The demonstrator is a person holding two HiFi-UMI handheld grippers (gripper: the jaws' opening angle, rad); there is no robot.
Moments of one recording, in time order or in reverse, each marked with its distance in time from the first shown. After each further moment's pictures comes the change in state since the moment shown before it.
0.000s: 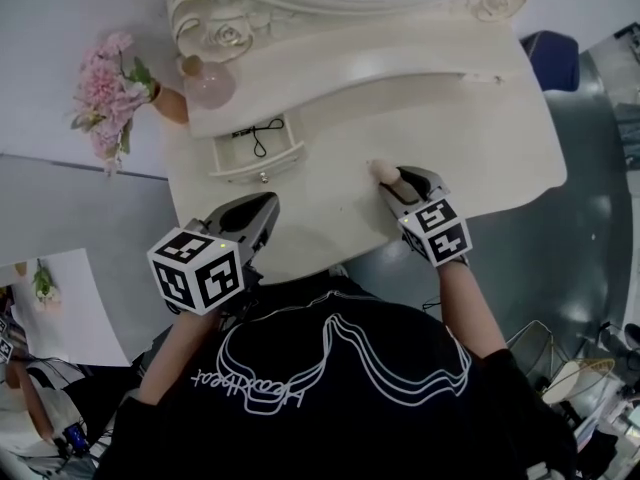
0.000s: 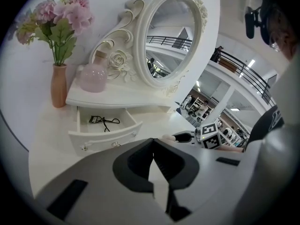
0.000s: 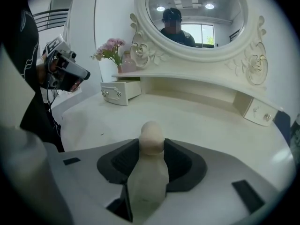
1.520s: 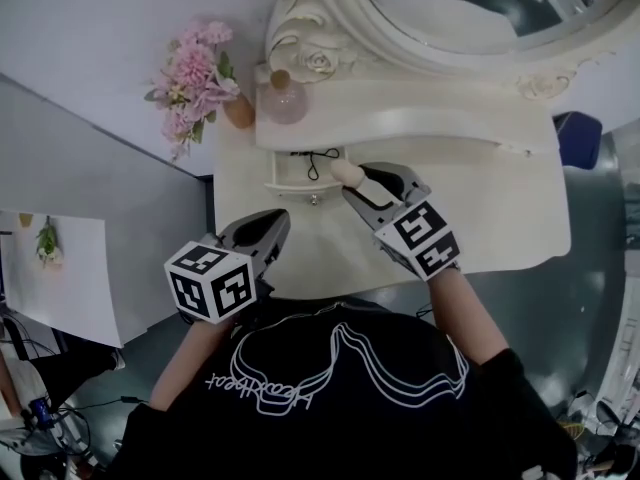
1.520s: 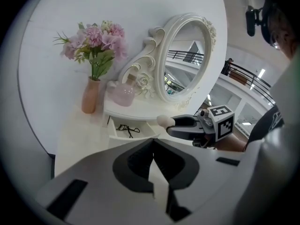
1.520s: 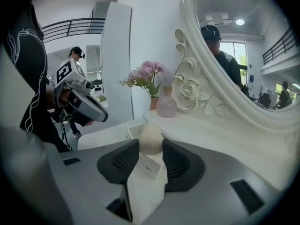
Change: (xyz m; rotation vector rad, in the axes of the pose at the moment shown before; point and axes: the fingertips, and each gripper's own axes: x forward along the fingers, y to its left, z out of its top) left arm -0.057 0.041 0.013 -0.103 -0.164 0.114; right arm 0.018 0.103 0.182 -0.304 -0.202 0.265
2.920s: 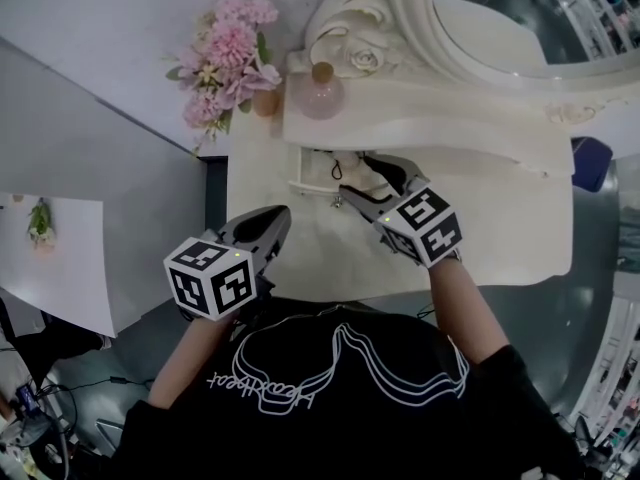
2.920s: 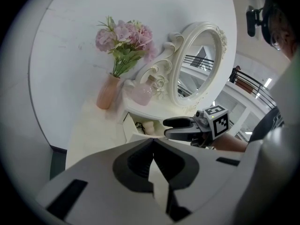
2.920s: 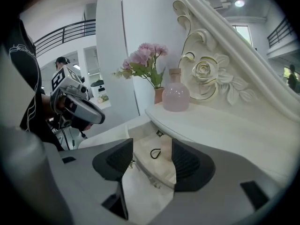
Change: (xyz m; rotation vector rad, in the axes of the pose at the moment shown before) left arm -0.012 0.049 -0.006 -0.092 -0.024 0.031; right arm 0.062 0.010 0.002 0.078 0.078 0.122
